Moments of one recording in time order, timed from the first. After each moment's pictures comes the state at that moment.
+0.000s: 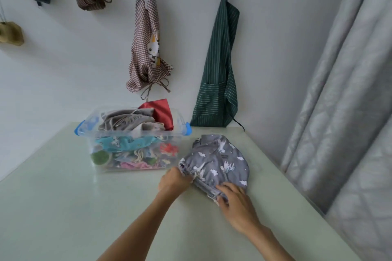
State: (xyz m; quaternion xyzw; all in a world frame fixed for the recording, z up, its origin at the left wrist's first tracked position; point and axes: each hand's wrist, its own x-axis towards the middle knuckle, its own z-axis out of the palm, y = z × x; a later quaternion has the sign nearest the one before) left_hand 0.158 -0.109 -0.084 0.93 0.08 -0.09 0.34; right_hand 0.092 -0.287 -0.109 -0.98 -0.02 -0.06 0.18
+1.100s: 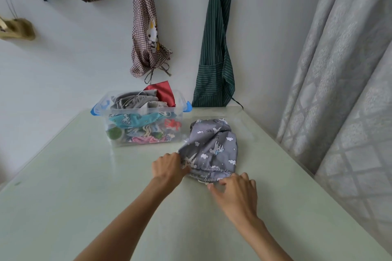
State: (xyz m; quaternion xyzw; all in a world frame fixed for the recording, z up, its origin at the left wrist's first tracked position) left_hand 0.069 -0.089 -0.077 0.99 -0.02 0.05 0.10; right_hand -0.008 -0.248 -0.105 -0.97 0.09 -0.16 0.12
